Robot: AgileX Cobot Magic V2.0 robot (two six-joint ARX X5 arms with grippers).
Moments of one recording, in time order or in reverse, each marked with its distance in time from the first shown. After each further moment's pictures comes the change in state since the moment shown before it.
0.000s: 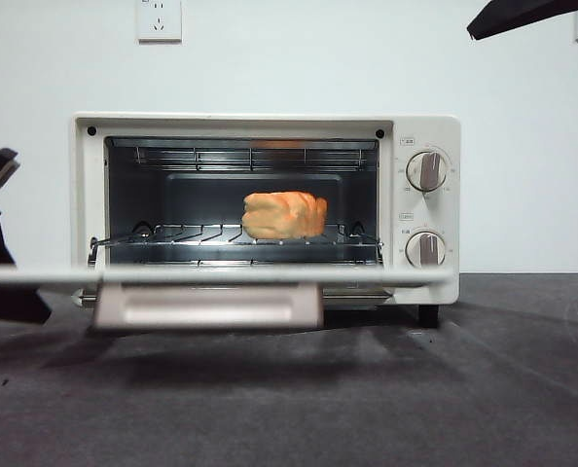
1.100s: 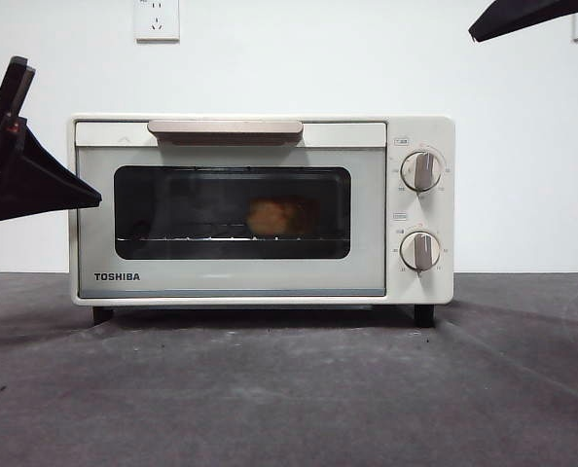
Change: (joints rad) left arm 0.015 -0.006 0.011 0.511 0.080 -0.302; right arm 0.000 0.000 0.000 -0.005 0.000 0.009
